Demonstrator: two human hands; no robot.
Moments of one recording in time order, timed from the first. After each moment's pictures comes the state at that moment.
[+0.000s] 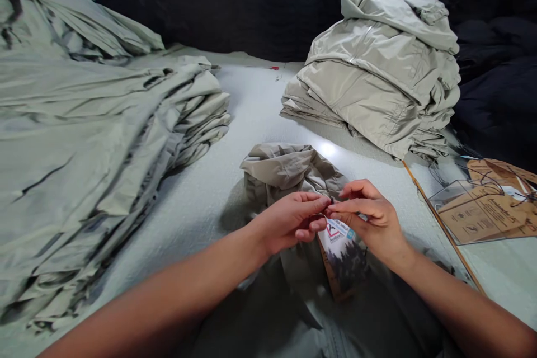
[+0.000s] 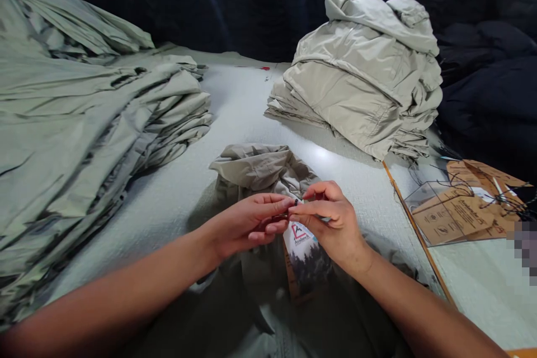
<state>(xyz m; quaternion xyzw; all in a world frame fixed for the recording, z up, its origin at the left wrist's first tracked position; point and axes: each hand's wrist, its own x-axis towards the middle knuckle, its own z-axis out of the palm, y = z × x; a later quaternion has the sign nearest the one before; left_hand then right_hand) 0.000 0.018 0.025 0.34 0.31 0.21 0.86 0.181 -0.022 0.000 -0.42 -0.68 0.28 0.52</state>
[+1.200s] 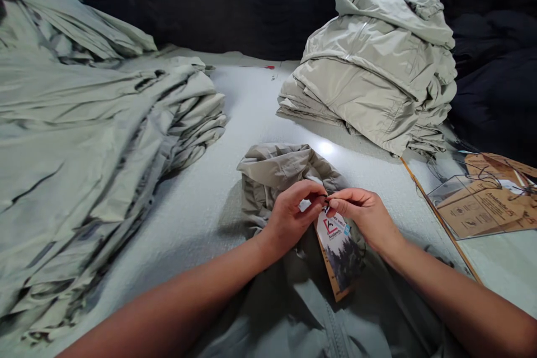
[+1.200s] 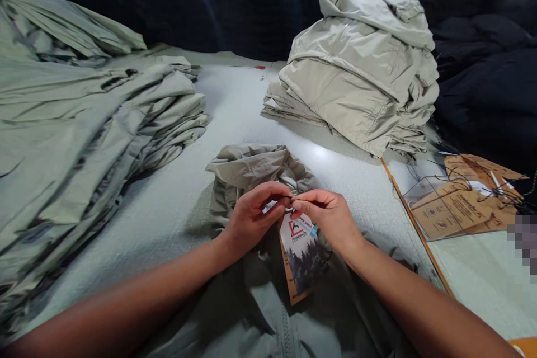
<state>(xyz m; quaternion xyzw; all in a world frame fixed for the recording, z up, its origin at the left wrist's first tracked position) 0.002 0.020 -0.012 0.74 0.32 0.46 0.37 0.174 -0.010 -0.011 -0.47 -0.45 0.57 0.51</state>
